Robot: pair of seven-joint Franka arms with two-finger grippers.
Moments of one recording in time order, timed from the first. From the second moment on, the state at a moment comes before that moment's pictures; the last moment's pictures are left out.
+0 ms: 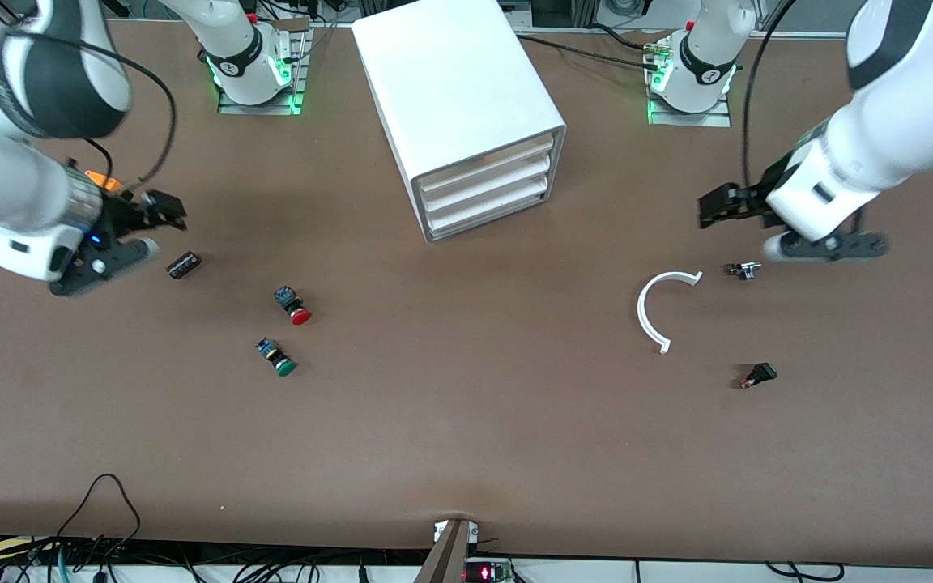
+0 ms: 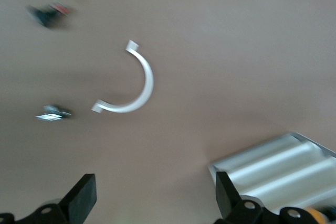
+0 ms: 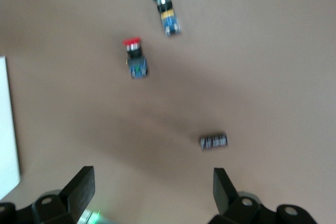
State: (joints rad) left arm 0.01 0.17 -0.23 -1.57 -0.20 1.59 -0.27; right arm 0.17 0.21 -0.03 -1.65 0.00 1.70 -0.37
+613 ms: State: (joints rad) left arm 0.00 0.48 -0.36 -1.57 -0.57 1.68 -0.06; right arm 0.20 0.39 -0.04 -1.65 0.12 1.87 -0.46
